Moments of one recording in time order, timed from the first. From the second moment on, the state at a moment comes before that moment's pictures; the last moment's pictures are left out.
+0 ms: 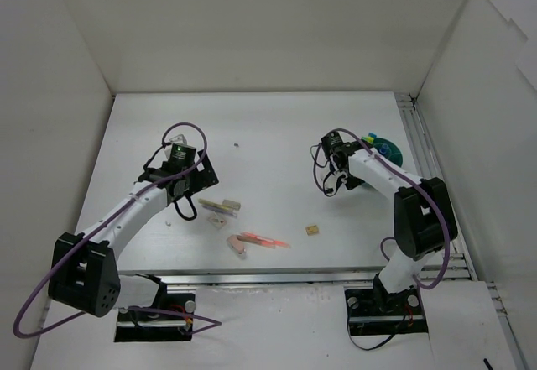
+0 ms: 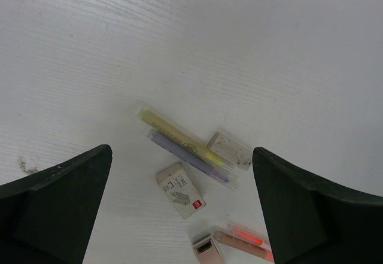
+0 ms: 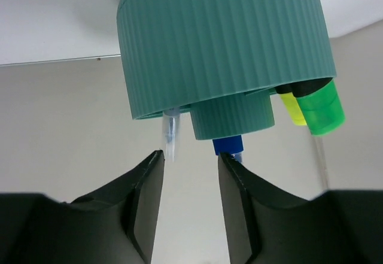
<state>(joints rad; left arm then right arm) -0.33 1.32 0.92 -0.50 -0.16 -0.67 0.37 1.69 1.15 -0.80 0.73 -1.60</state>
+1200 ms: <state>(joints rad) -0.39 0.81 0.65 -0.51 -0.07 -0.66 1.02 1.48 1.12 -0.69 0.06 -0.14</state>
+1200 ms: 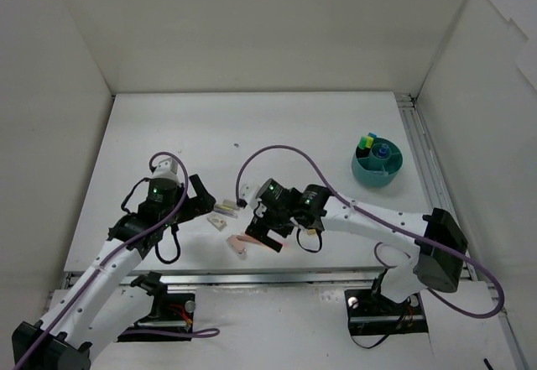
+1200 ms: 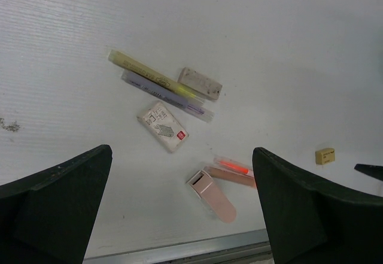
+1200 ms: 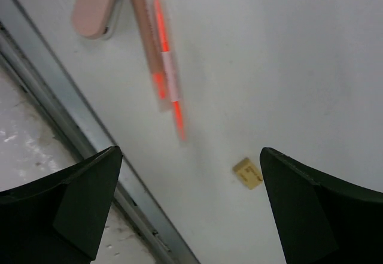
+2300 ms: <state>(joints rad) -0.40 0.72 0.56 -0.54 -0.06 -0.65 1.19 1.67 0.92 -0.45 0.08 0.26</state>
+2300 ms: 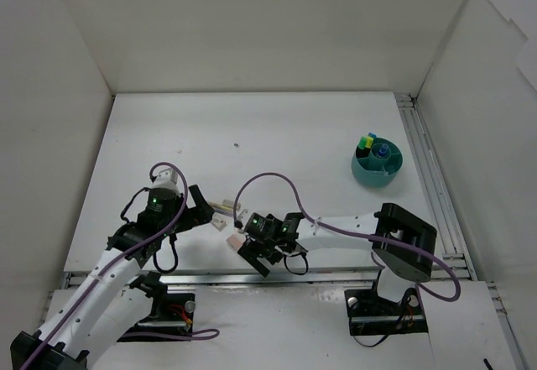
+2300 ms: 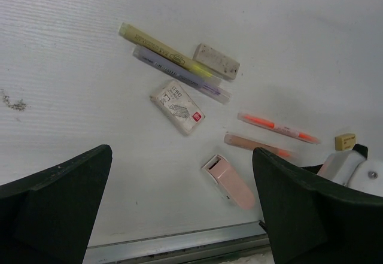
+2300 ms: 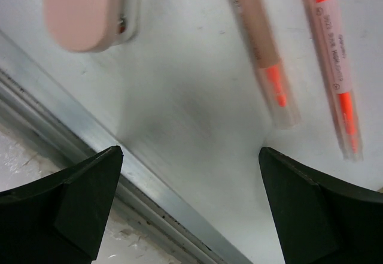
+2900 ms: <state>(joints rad) -0.40 0.73 0.57 -0.57 -0.13 -0.64 1.11 1.76 1.02 -0.41 0.03 0.12</state>
